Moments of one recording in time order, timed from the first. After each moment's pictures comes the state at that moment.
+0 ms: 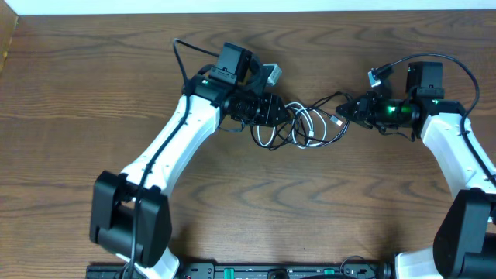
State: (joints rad) left arm -0.41 1.78 1.42 -0.73 0.64 -0.23; right arm -0.06 1.64 1.10 -0.56 -0.86 0.32
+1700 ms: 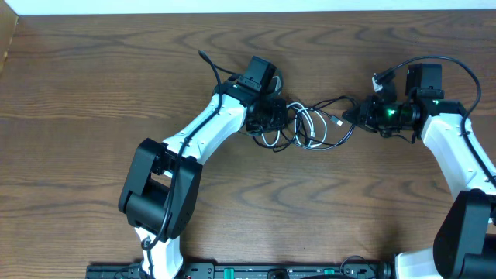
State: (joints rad) left arm -0.49 1.97 1.41 -0.62 0.44 -0.54; right arm -0.06 1.64 1.10 -0.62 -0.70 0.30
